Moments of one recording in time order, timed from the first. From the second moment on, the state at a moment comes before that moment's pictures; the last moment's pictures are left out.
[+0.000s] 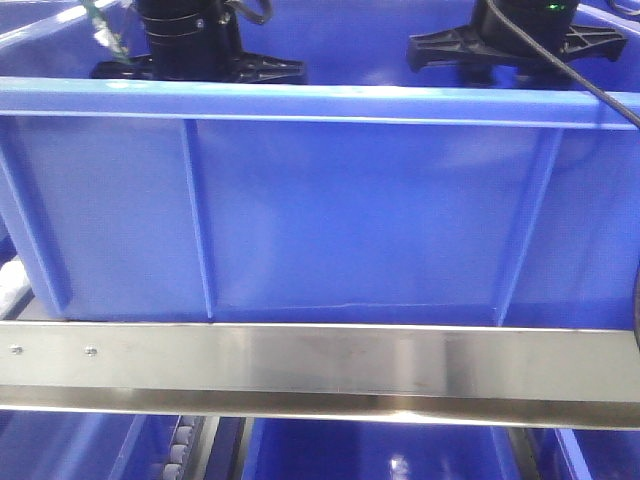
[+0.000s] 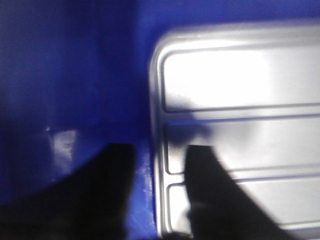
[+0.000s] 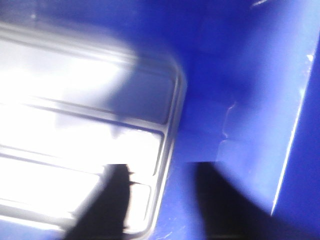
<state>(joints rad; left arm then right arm) -0.60 1.94 -1.66 0.20 0.86 -0.52 0.32 1.81 -1.52 -0.09 0.87 0.27</state>
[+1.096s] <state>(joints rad) -0.76 1.25 -1.30 0.27 0.91 -0.40 0.32 1.02 -1.06 -0.09 0.77 0.26</state>
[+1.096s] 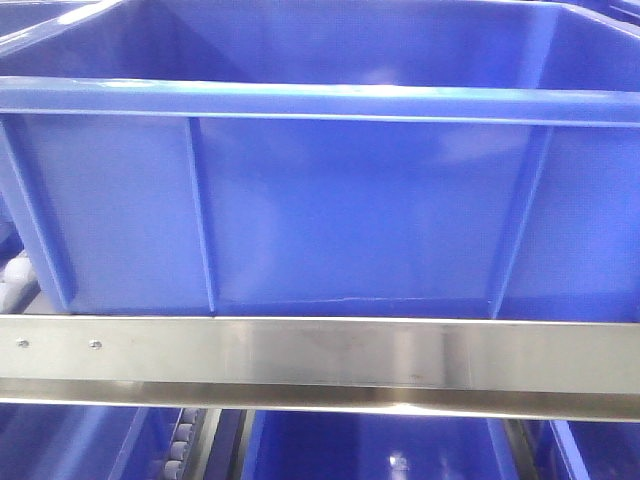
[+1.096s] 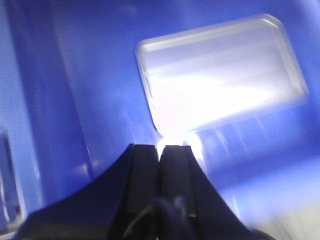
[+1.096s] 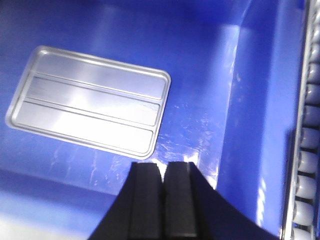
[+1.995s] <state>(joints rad) -0.85 0.69 -0.64 0.39 0.33 -0.40 0.32 0.28 -0.51 -0.10 0.49 0.20</state>
